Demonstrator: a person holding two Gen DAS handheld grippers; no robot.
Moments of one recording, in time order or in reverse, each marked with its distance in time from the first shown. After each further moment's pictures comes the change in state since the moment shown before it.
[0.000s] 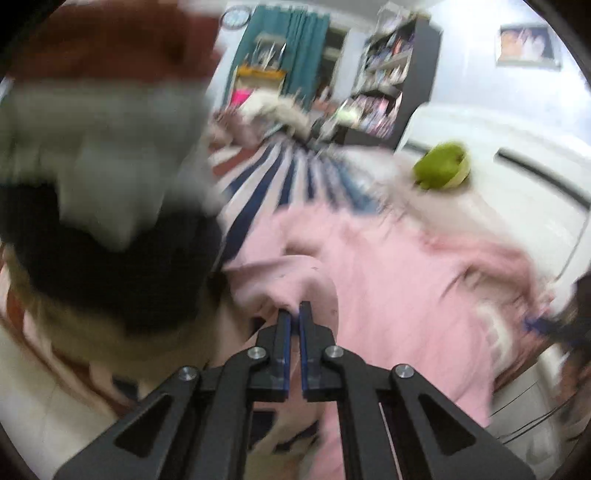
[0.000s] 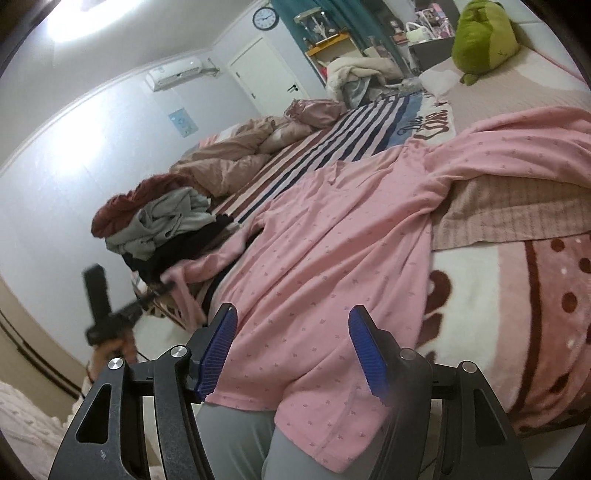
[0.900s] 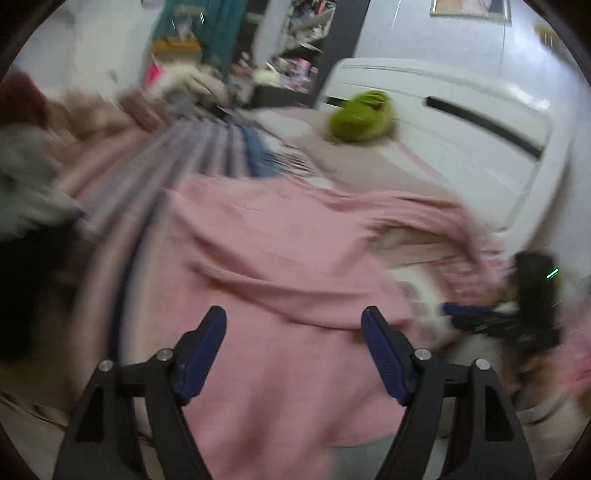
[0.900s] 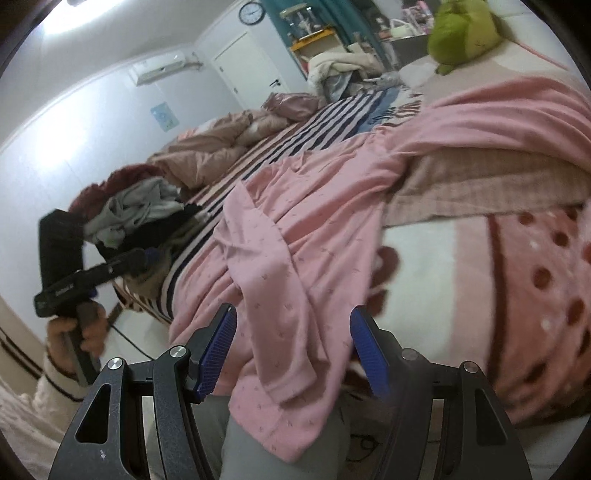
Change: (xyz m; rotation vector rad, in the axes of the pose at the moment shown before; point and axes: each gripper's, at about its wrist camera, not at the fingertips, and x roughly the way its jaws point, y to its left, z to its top) left arm 0.049 -0.098 -0.007 0.190 0.173 -0.138; right arm 0.025 -0.024 -0.013 -0.039 0.065 -0.097
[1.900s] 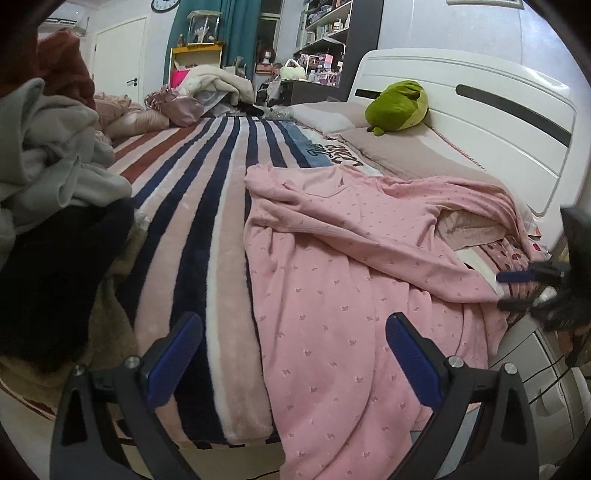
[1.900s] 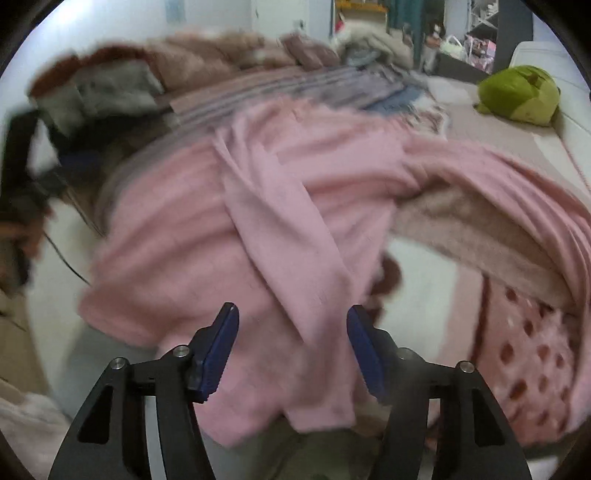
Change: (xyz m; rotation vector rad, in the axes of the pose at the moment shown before) left arm 0.010 0.052 -0.023 -0.002 0.036 0.070; right arm 0.025 0.056 0.018 -0.317 0.182 -0.250
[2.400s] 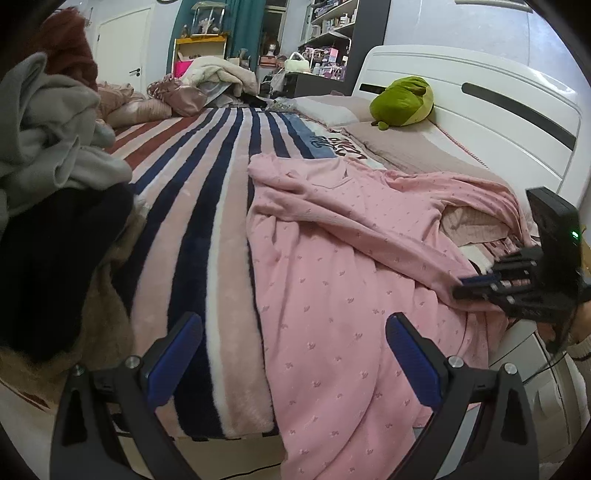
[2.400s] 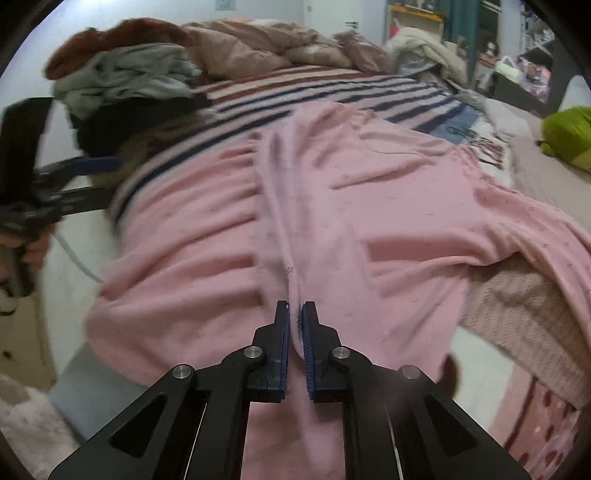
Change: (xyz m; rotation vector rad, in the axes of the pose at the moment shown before) left arm 0.006 0.006 -0.006 -0.029 0.028 -0.006; right arm 0.061 0.030 0.029 -0.168 0.090 0.132
